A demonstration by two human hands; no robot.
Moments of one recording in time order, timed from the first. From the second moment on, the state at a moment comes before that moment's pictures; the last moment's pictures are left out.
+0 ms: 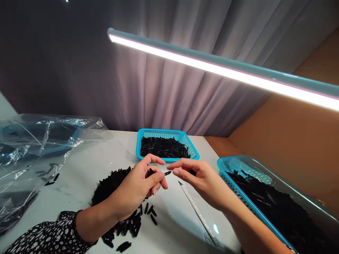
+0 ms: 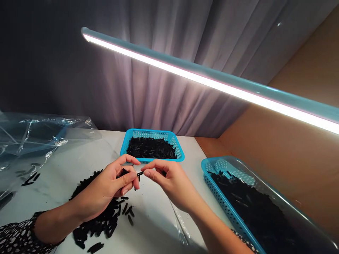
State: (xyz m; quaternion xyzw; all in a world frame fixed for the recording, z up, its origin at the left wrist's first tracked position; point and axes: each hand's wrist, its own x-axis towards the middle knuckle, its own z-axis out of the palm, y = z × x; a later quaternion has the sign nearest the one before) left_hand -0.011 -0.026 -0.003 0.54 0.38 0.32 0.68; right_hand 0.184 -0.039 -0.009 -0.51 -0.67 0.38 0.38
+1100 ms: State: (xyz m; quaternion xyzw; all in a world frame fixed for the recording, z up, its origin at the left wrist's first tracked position) left_hand -0.017 -0.015 -0.002 0.50 0.38 0.31 0.71; right_hand 0.173 -0.041 -0.035 -0.47 -0.50 0.49 0.54
